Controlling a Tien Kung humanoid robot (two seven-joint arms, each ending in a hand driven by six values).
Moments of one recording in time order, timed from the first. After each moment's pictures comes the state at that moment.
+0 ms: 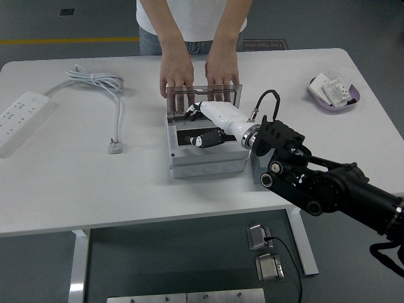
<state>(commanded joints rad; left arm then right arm) -0.13 0.18 -0.74 -0.21 0.61 -0.01 0.22 0.79 -0.20 0.51 1.10 -1.66 -0.14 -0.09</state>
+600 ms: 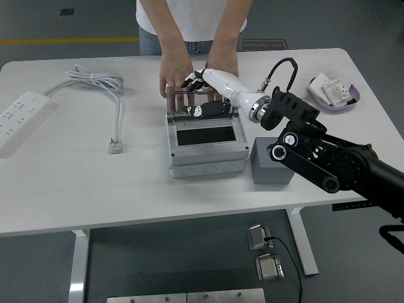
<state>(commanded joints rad) -0.14 0.19 -0.77 -0.21 0.64 -0.01 0.23 0.91 -0.26 0.57 1.11 -1.52 -0.10 -0.07</state>
